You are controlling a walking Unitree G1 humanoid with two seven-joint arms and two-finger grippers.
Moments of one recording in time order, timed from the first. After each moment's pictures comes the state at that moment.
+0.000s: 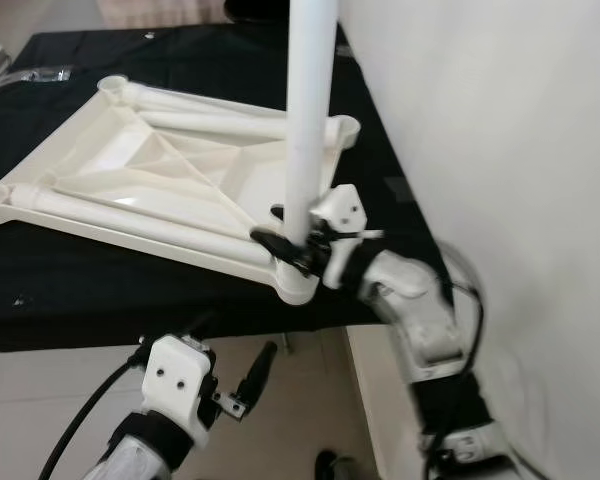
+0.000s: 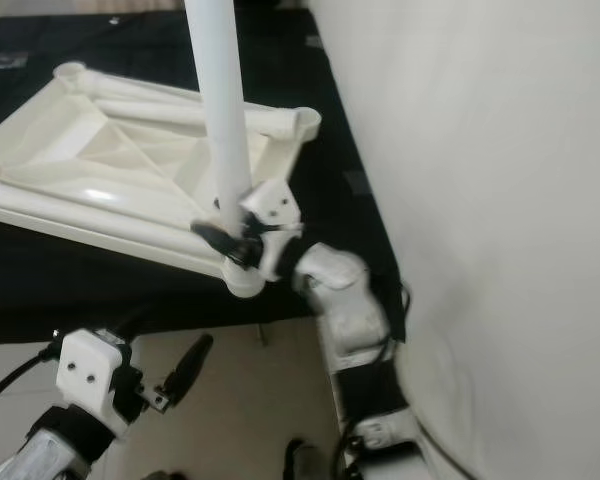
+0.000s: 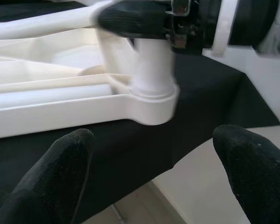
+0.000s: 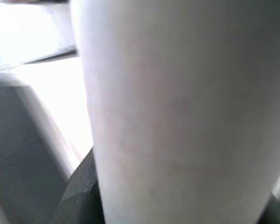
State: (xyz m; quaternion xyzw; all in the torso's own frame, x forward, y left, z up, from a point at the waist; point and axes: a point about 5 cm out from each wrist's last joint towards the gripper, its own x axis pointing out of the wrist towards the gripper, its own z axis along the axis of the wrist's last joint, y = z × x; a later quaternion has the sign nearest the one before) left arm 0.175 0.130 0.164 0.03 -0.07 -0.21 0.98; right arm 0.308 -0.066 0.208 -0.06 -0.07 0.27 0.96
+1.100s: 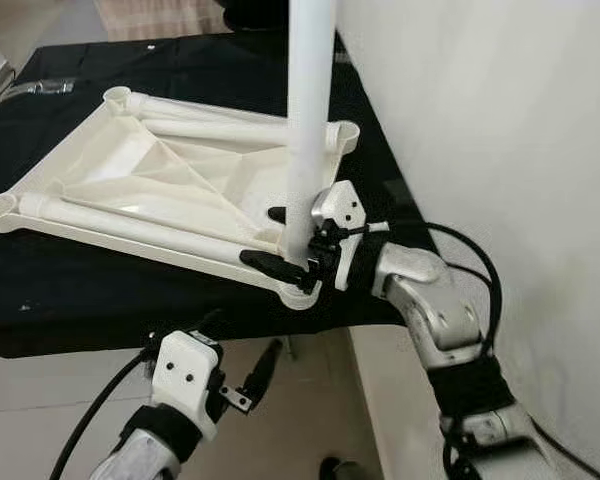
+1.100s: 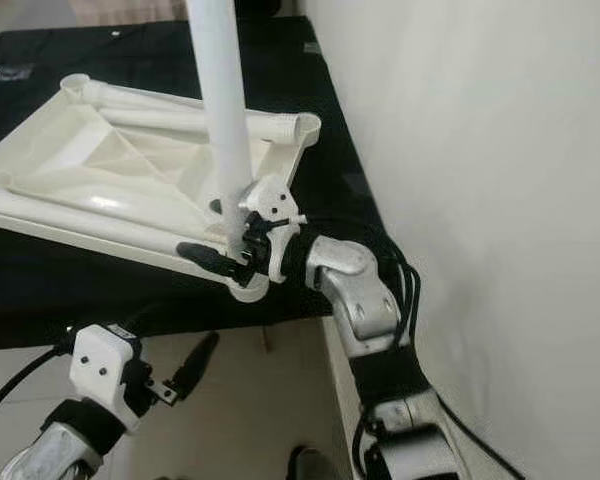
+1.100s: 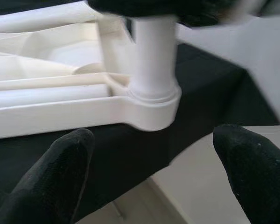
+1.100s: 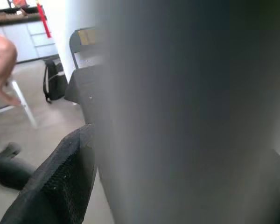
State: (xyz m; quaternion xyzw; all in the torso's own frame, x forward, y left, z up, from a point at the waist) left arm 0.176 0.125 0.160 0.02 -0.06 -0.20 0.98; right arm 0.343 -0.065 0.238 -0.06 -0.06 0.59 0.80
